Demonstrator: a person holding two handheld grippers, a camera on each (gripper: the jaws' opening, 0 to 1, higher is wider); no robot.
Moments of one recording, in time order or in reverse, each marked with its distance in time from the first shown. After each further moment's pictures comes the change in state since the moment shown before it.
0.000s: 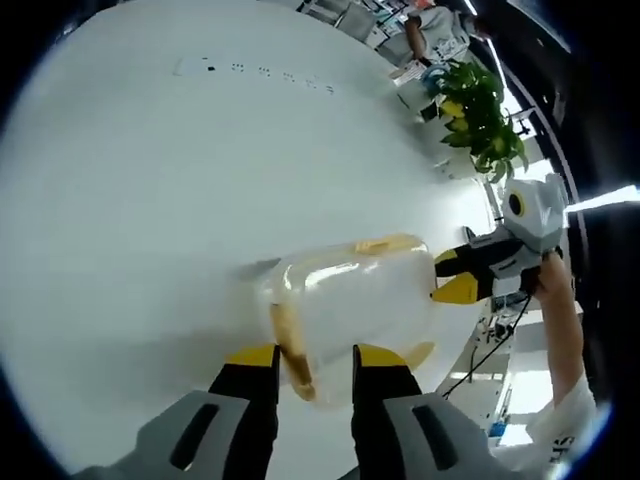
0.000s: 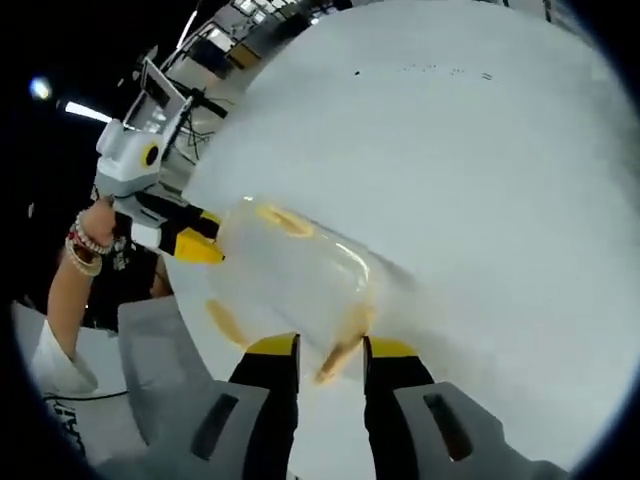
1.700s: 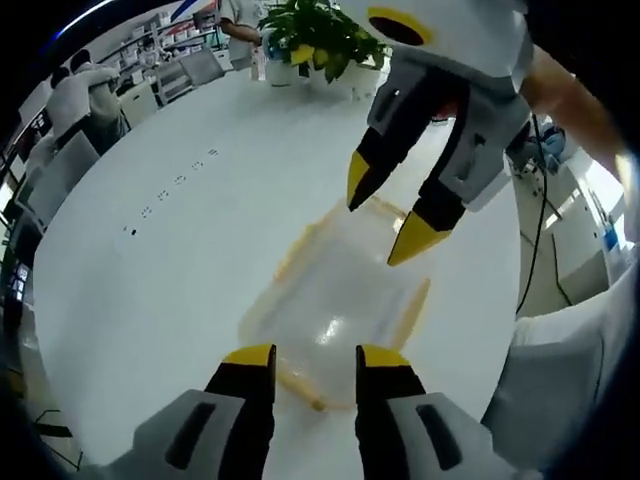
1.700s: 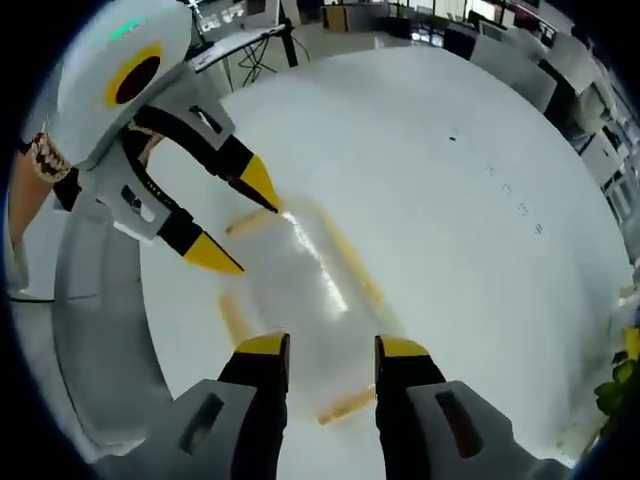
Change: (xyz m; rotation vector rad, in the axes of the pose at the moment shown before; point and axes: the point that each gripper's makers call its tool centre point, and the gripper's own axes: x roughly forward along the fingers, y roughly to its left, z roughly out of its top) left arm -0.010 -0.030 0.020 0.751 -0.049 0.195; right arm 0.015 0.041 0.047 -0.513 0.029 -0.182
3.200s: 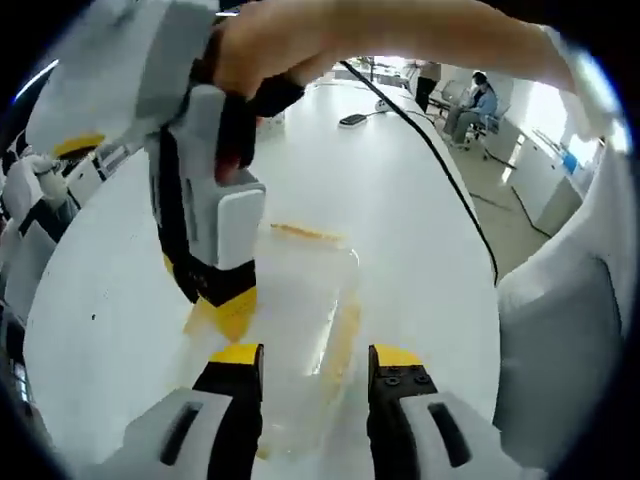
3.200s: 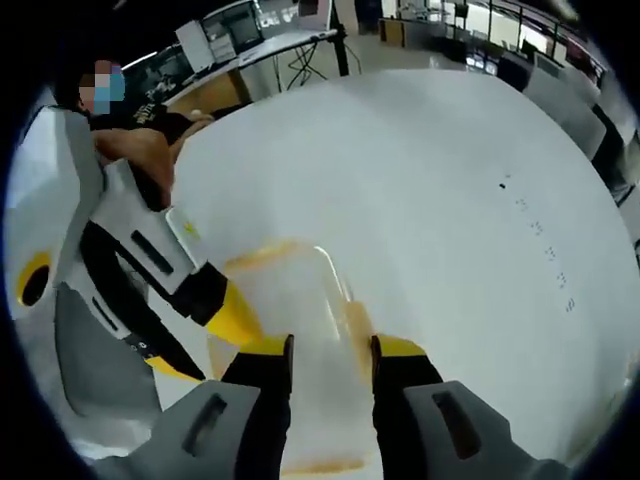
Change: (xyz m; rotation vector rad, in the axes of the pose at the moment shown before) left arm 0.018 -0.057 0.009 0.393 -0.130 -0.092; right arm 0.029 0.011 0.034 -0.187 -0.029 0.157
